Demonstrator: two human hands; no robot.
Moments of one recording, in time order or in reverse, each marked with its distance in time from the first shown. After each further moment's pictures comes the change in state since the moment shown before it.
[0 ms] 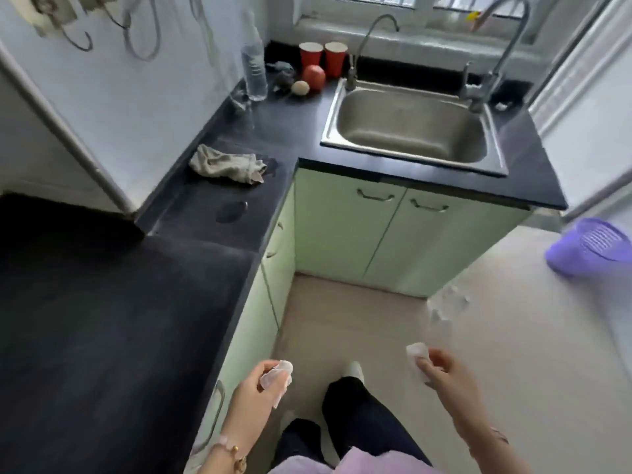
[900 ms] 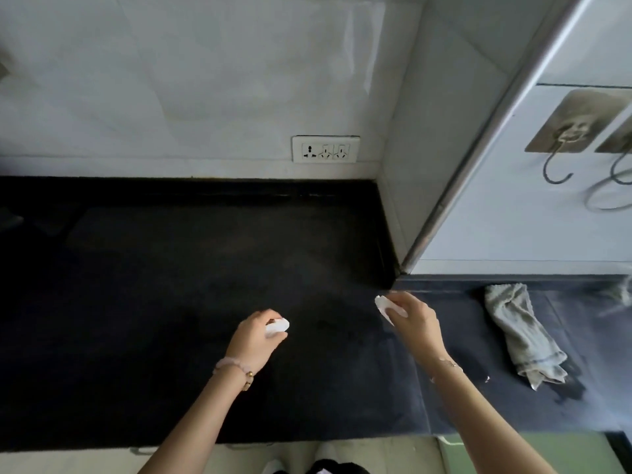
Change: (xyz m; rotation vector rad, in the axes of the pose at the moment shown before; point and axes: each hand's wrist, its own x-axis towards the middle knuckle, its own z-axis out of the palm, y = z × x) left_hand 0.051 0.002 -0.151 0.040 1.100 -0.371; right_hand 0.105 -0.324 0.369 -0.596 -1.021 -0.911
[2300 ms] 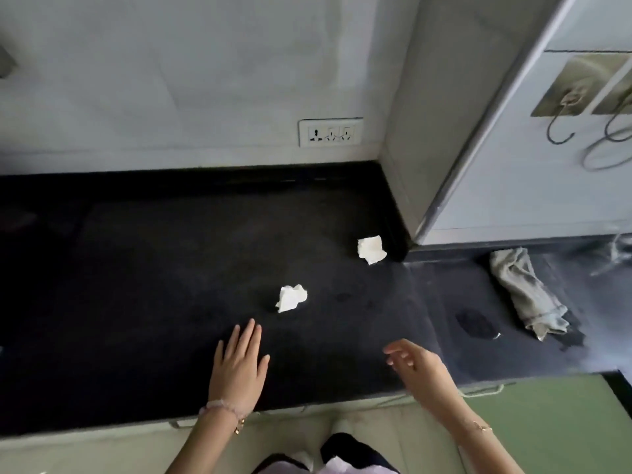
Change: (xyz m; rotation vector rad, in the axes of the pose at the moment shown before) left_hand -0.062 -0.109 0.004 0.598 -0.040 0.196; right_hand -0.129 0.013 0.033 -0.201 -0.210 0.063
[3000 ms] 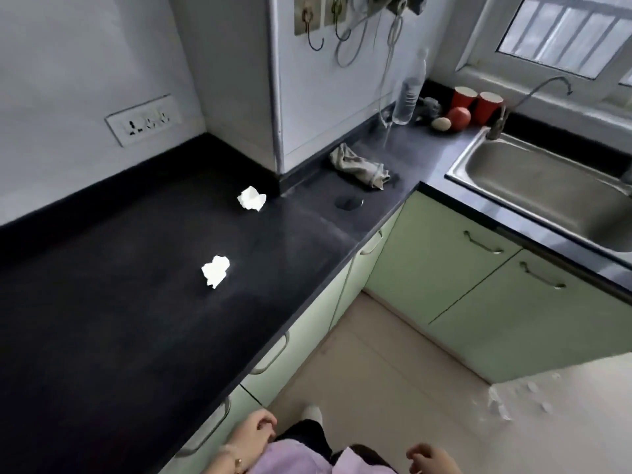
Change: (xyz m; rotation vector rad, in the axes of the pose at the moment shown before) left_hand -0.061 -0.062 0.086 -0.431 -0.780 0.170; right_hand -0.261 0.077 0.283 0.514 0.267 1.057
